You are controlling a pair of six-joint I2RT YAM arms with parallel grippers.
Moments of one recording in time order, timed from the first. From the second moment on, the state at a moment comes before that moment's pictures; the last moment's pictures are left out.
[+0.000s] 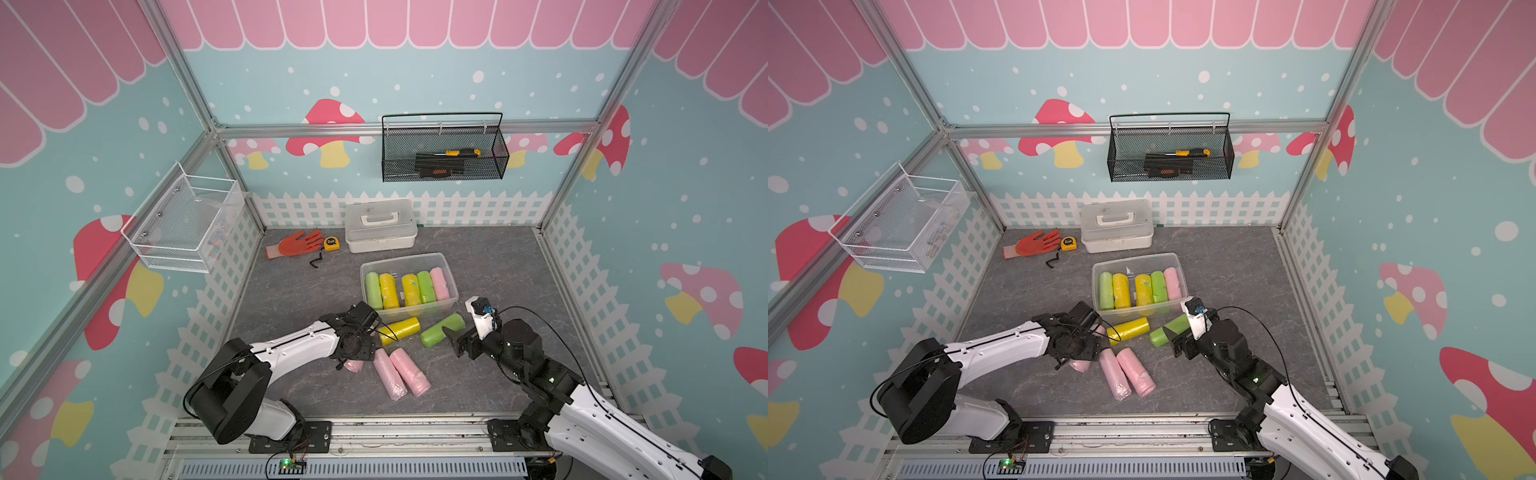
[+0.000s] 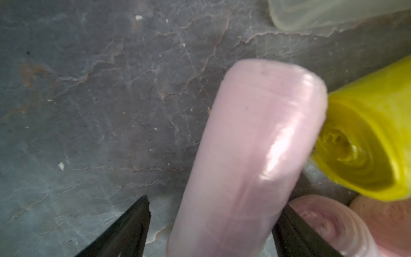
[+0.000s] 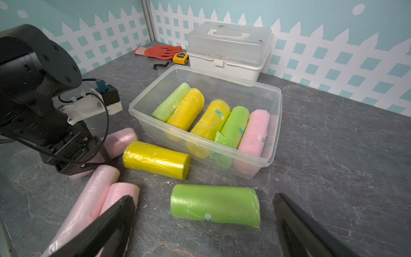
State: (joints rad) left arm -0.66 1.46 0.76 -0.65 -0.10 -0.57; right arm 0.71 0.65 0.44 -0.14 0.08 0.05
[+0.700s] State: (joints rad) left arm -0.66 1.15 0.66 -0.66 -0.14 -0.58; right arm 0.71 0.65 0.44 -0.15 0.08 0.05
